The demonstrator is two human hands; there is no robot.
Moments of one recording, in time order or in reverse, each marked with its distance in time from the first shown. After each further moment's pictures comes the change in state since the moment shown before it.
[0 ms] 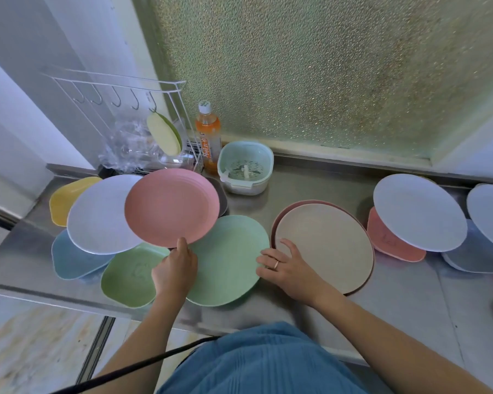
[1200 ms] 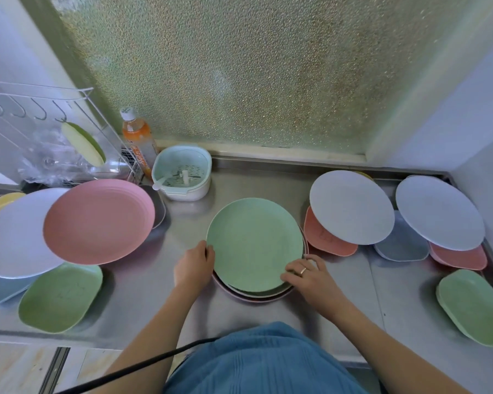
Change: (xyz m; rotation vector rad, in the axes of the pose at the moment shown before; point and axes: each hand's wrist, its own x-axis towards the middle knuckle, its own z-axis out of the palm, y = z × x) left_hand -0.020 0.164 0.038 -0.251 -0.304 0.084; right_hand -0.161 0.083 -0.025 0.046 -0.037 0.363
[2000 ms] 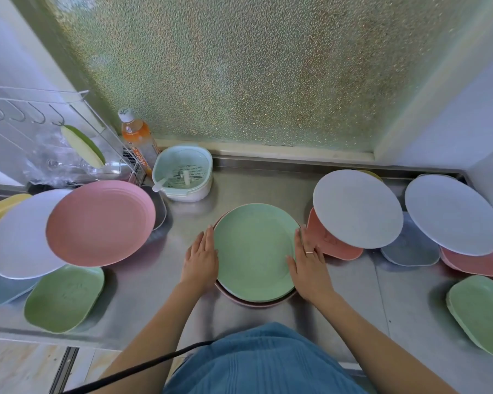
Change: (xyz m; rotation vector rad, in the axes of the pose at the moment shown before) left_hand 0.010 0.004 0.014 0.211 -0.106 0.168; right_hand 0.035 0.004 0.016 0.218 -0.247 0.616
